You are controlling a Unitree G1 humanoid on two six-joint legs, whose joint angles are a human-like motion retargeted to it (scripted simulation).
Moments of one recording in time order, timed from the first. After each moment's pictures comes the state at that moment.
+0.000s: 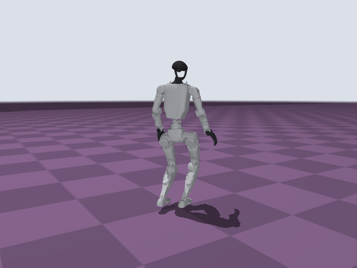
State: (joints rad) left arm 0.07 0.23 -0.27 0.86 -0.24 -0.12 0.24; right arm 0.04 -0.42 0.31 0.82 0.07 -0.15 -0.37; waist -0.07 0.11 0.11; left_leg -0.39 0.02 -0.01 1.29 -0.82 0.06; right_leg -0.49 0.07 -0.17 1.14 -0.64 0.03
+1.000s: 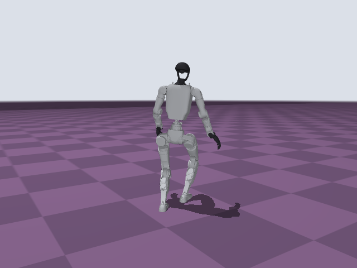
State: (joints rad) left arm -0.01 0.26 -0.17 0.77 -0.32 -0.14 0.26; right arm 0.15 -0.45 0.17 0.86 0.05 -0.12 -0.39; waist -0.16 -0.02 0.08; left_leg -0.12 -0.16 0.10 1.02 -0.87 0.14; right_leg -0.71 -0.17 -0.12 1.43 -0.75 -0.02
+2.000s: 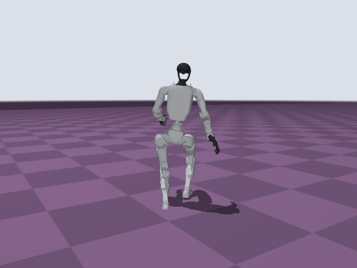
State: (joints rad) left arm -0.14 0.33 -0.24 0.47 -0.29 -0.23 0.34; right arm 0.26 -0.44 0.20 1.01 -0.02 -0.12 -0.38; waist -0.22 -0.07 0.08; left_leg -0.13 -0.26 0.07 1.04 -0.87 0.18; right_leg -0.85 -0.27 0.00 1.64 -0.77 -0.01
